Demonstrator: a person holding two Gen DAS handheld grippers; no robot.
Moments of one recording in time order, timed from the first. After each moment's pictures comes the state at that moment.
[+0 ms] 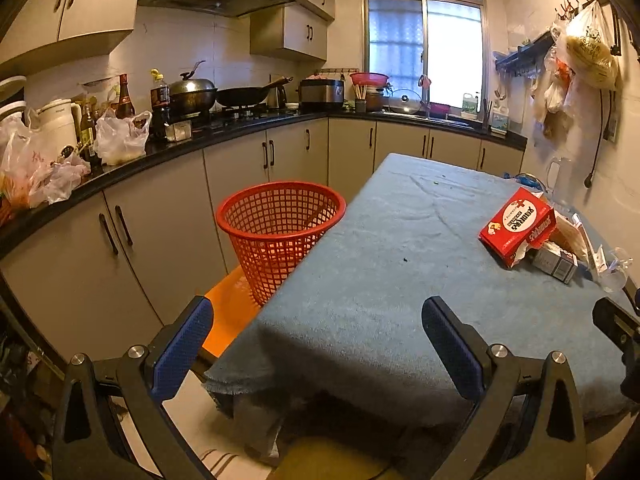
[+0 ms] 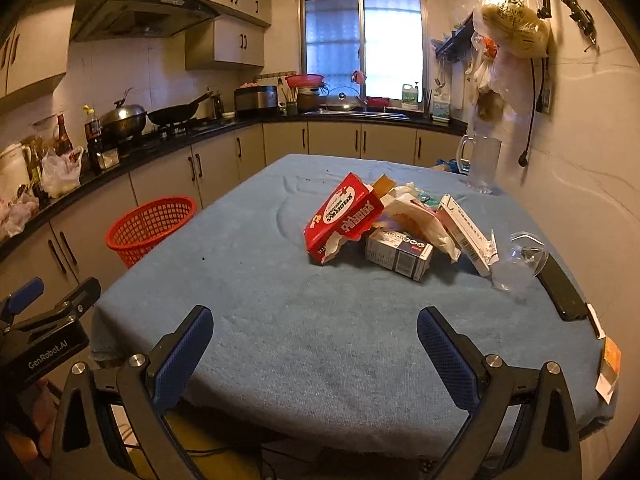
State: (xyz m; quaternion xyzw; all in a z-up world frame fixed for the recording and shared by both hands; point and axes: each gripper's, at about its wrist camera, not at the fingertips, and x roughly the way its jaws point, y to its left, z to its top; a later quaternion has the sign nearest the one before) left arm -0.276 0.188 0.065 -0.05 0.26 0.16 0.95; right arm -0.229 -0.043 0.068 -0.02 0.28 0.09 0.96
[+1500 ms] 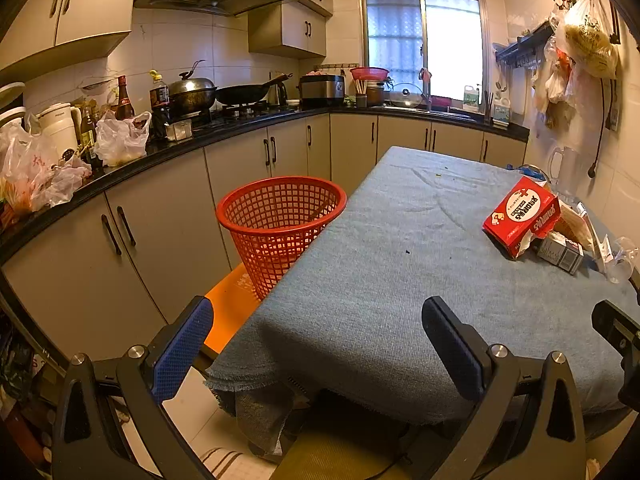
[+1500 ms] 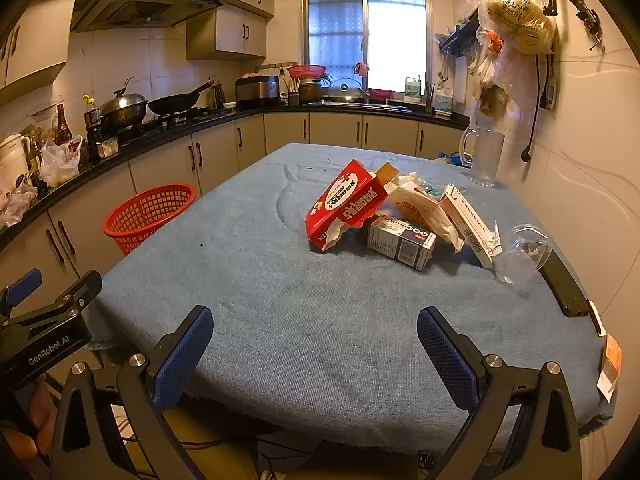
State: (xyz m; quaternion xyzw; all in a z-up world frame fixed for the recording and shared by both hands) left arm -0.273 0.185 0.056 -0.04 0.27 0.17 0.95; right arm -0.227 -0.039 0.057 -0.03 0.29 0.09 0.95
